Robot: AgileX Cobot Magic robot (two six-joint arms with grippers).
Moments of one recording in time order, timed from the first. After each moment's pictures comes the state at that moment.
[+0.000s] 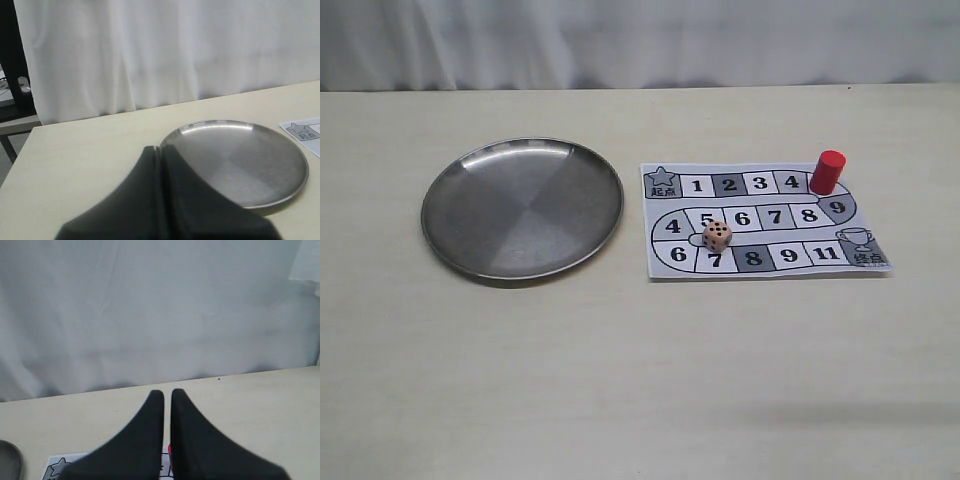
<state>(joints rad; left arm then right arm) 0.00 0.00 0.00 0.14 0.18 -0.10 -0.02 0.84 -0.52 0.09 -0.09 0.03</state>
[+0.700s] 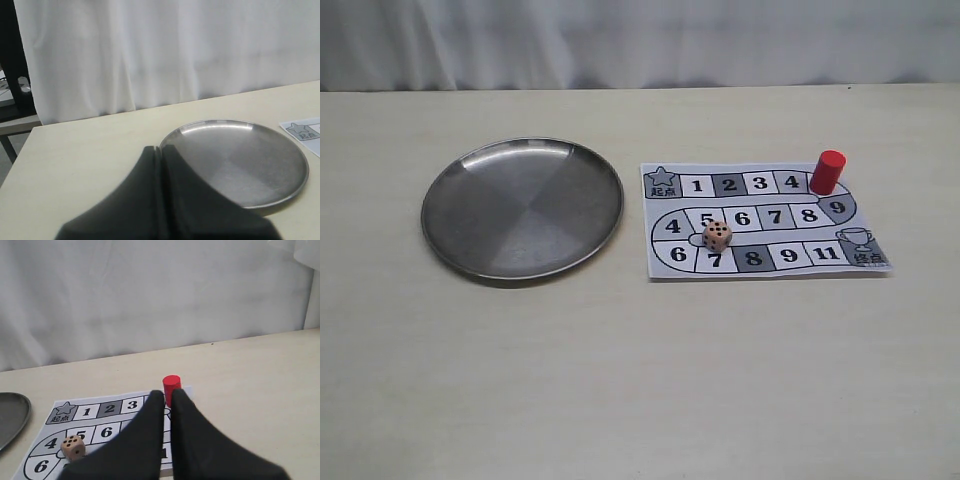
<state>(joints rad) 0.00 0.00 0.00 0.14 0.18 -0.10 -0.02 0.26 0.00 0.10 -0.08 0.04</state>
